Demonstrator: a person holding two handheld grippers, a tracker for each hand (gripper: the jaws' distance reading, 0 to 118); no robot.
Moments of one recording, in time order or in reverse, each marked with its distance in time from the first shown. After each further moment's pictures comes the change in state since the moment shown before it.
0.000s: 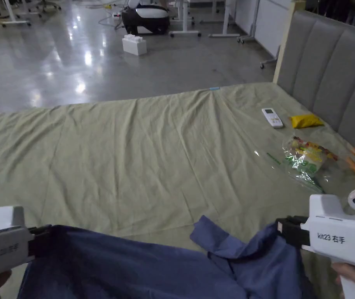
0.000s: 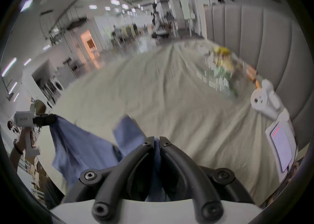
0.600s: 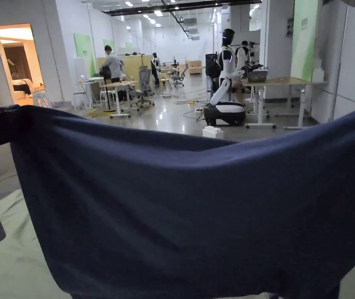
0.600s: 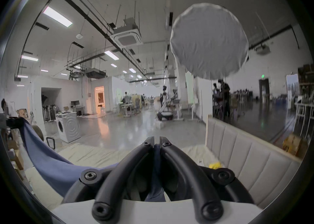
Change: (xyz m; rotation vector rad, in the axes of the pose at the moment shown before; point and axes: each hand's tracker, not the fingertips) left arm -0.024 0.152 0.352 0.729 0.144 -0.019; right arm -0.136 0.258 0.218 0.730 -0.070 0.217
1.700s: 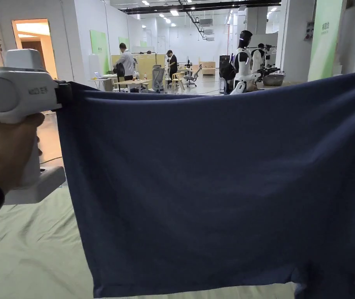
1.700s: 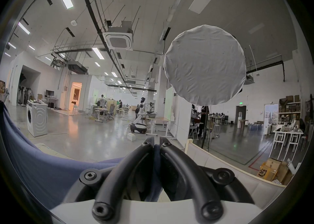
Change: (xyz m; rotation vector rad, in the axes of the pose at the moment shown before) left arm -0.006 0.003 -0.174 -0.041 0.203 -0.100; right arm -0.043 0.019 -0.157 0.093 -0.243 0.200
